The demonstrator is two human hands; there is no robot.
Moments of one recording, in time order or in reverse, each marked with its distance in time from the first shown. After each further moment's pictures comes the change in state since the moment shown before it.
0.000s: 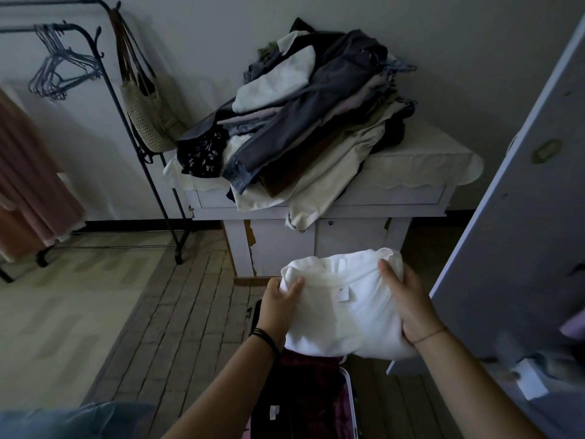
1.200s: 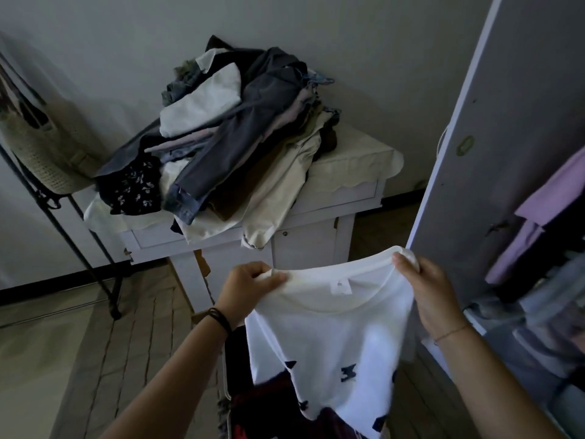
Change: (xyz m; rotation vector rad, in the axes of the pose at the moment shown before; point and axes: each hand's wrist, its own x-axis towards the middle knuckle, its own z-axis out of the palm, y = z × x) left_hand 0.075 0.080 -0.060 0.350 -0.440 0.379; right_hand -0.024 -0.033 0.009 -0.006 0.359 -0.141
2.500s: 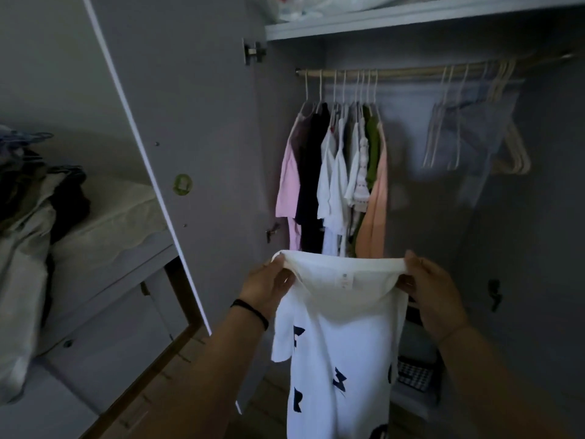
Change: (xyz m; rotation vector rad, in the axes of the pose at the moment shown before) left_hand 0.026 0.179 0.418 -0.780 -0.744 -0.399; right_hand -0.069 -0.054 -0.337 0.095 0.844 0.013
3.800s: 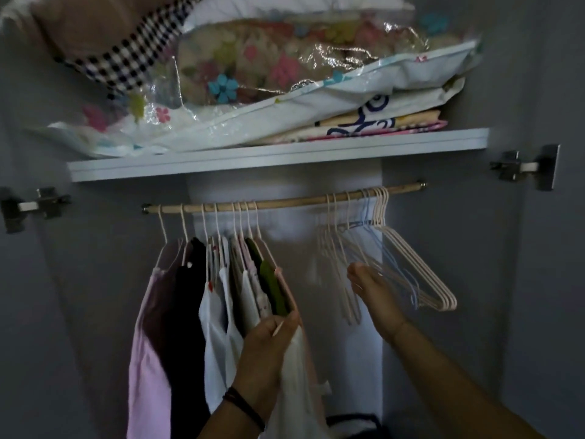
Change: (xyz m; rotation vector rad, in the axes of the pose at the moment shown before) left_hand 0.258 0.064 0.263 0.445 -0.557 0.276; right_hand 0.362 -0.125 -0.009 -0.087 0.253 -0.377
